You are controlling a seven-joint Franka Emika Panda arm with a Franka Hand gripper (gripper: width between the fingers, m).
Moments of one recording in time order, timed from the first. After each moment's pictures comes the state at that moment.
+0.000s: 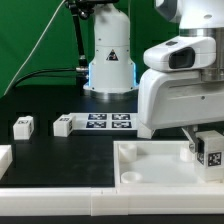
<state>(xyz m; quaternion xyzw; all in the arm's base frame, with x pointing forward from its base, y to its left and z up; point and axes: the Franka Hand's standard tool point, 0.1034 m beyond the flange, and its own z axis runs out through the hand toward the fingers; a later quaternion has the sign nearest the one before) 0.628 0.118 0.073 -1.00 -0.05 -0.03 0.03</state>
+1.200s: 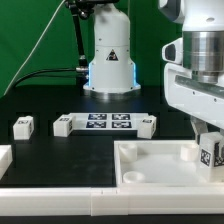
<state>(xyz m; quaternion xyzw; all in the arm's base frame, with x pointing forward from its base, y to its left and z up) 0.624 0.120 0.071 -0.82 0.57 0.01 0.04</state>
